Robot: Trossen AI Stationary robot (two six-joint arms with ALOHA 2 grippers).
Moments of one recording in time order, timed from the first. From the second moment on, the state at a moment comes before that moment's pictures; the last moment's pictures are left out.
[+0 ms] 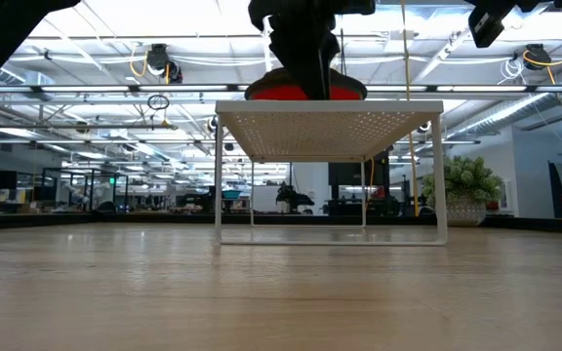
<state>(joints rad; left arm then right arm) -0.10 2.24 2.26 -1.27 -0.15 0.28 0.16 0.45 0.58 -0.20 0.15 0.22</state>
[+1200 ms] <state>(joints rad) -0.08 2.24 2.26 -1.32 -0.10 0.14 0.16 0.45 0.58 -0.22 0.15 0.22</state>
